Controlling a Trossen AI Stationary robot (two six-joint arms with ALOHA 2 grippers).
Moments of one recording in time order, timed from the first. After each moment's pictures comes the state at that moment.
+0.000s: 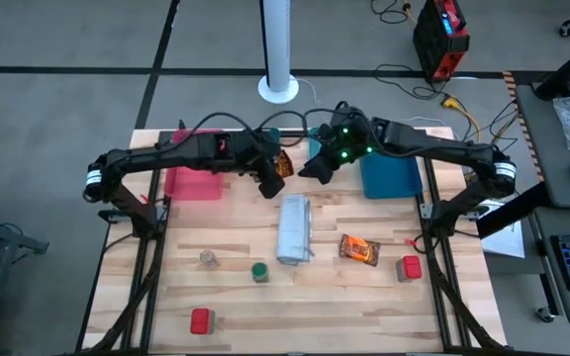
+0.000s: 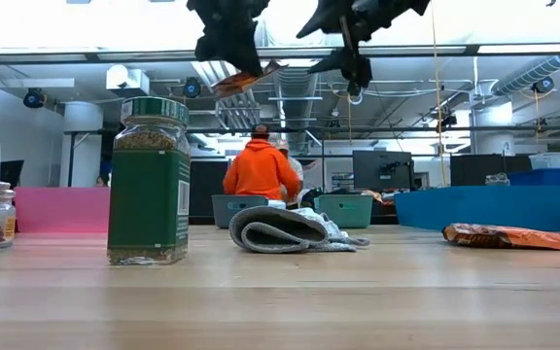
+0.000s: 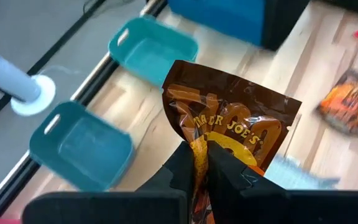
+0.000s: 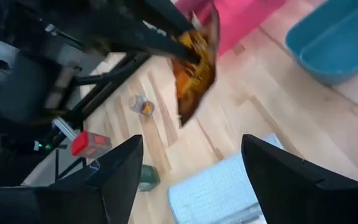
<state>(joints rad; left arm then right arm) 0.17 1.59 1.57 -0.86 -0.27 -0.25 -0.35 1.51 1.39 -0.50 -0.41 0.50</state>
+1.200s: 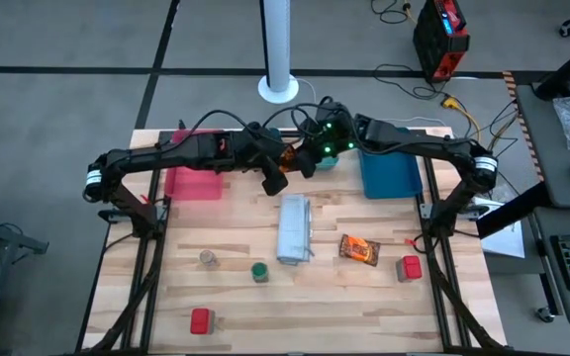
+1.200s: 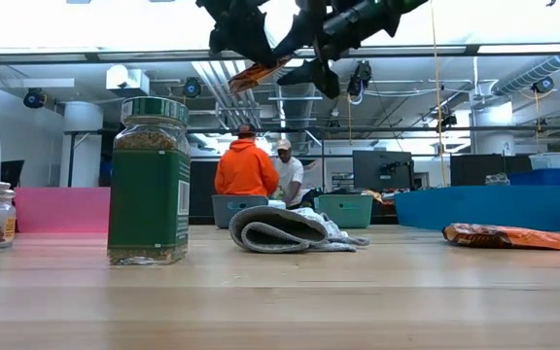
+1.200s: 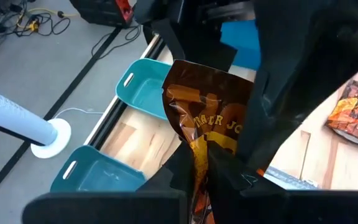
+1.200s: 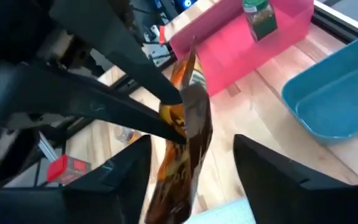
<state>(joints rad) 0.17 1.59 1.57 -0.72 -0.31 -0.08 -0.38 1.66 1.45 -0.34 -0.40 0.40</state>
